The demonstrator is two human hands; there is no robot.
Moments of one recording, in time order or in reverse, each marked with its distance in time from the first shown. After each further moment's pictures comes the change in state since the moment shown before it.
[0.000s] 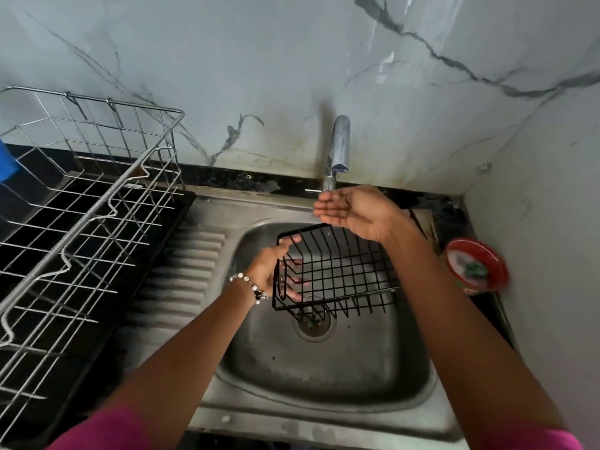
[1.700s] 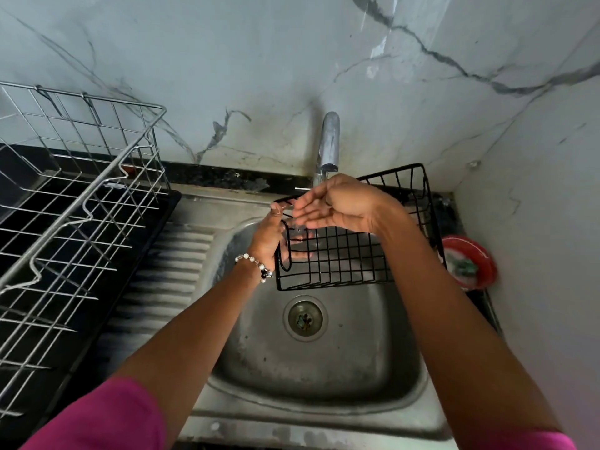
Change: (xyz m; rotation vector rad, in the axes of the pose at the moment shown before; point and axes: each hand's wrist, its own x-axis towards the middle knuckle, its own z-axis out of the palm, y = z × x) left_hand 0.015 0.035 0.033 -0.147 -0.091 0.355; right_hand 0.001 -0.015 0.008 -0.334 -0.184 -0.008
